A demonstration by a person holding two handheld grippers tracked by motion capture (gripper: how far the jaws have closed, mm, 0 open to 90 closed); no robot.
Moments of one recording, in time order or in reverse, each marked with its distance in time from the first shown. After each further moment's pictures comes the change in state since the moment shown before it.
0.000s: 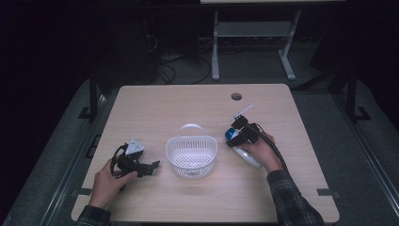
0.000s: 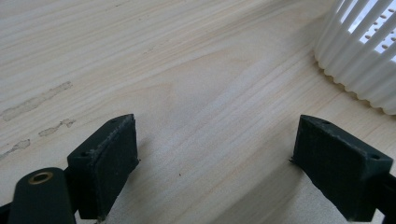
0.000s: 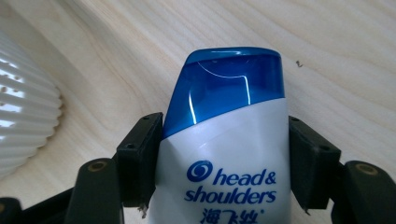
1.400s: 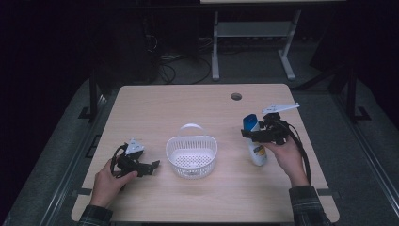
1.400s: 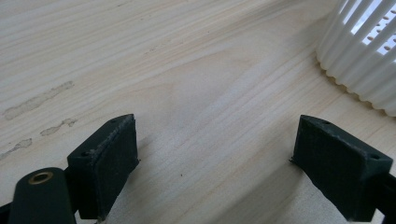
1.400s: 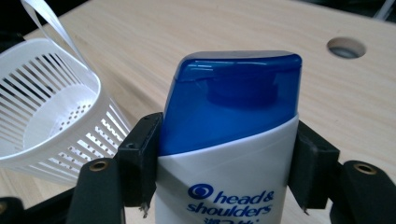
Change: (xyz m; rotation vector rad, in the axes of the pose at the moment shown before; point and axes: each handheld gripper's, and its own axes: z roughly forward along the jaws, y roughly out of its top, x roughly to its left) left arm 0.000 0.000 0.001 -0.009 0.007 -0.012; right arm -0.010 -0.046 -0.102 -0.426 0.078 0.068
